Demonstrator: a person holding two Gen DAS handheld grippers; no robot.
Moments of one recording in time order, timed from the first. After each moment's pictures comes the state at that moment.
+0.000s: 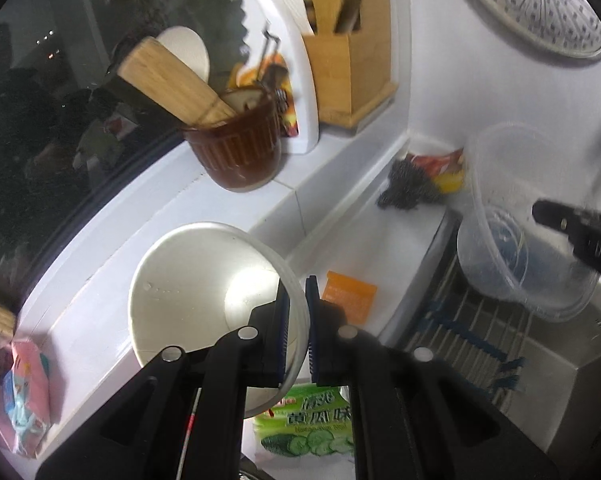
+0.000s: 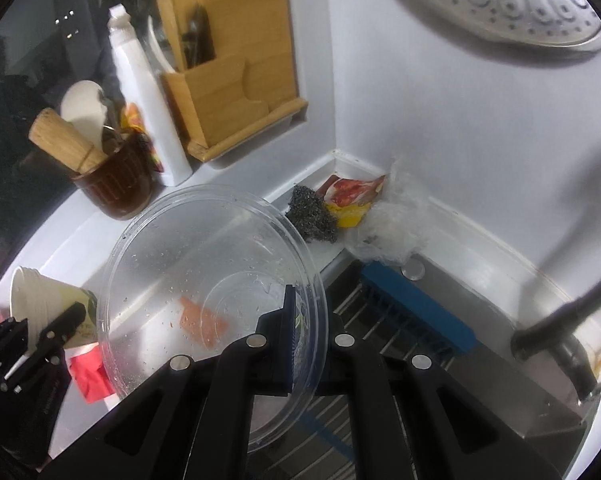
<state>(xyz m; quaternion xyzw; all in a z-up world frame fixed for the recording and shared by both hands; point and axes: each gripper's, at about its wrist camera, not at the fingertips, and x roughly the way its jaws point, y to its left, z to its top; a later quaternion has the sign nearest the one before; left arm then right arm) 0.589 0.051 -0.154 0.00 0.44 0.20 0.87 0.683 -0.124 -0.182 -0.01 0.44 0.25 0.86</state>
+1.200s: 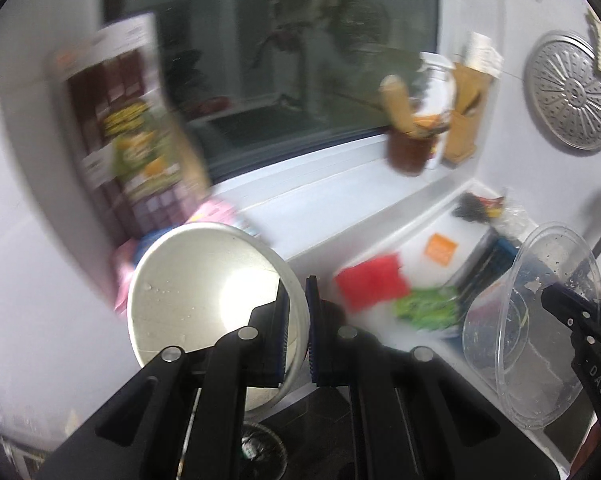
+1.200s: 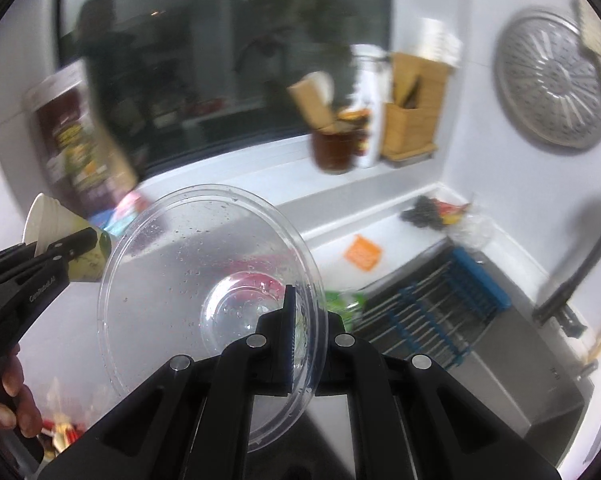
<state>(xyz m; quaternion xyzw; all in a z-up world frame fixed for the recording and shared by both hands) 0.283 0.130 -0.075 -0.09 0.36 0.32 0.87 0.378 -0.054 -0.098 -0.09 0.35 0.39 0.85</state>
